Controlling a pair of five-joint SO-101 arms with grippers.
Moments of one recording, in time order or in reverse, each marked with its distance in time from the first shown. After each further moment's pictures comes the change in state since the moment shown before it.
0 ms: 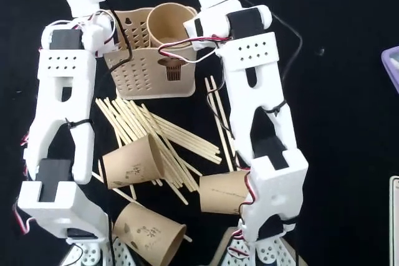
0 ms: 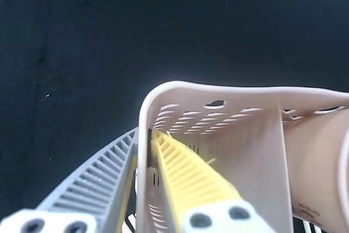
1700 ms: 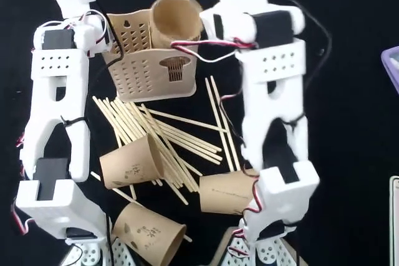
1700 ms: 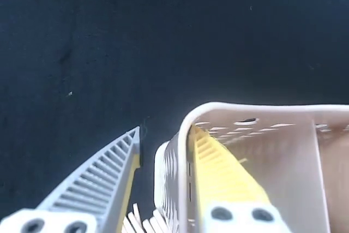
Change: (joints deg) left arm -1.5 0.4 0.0 -1.0 -0.3; right arm 1.8 -8.5 -9.0 9.9 0.5
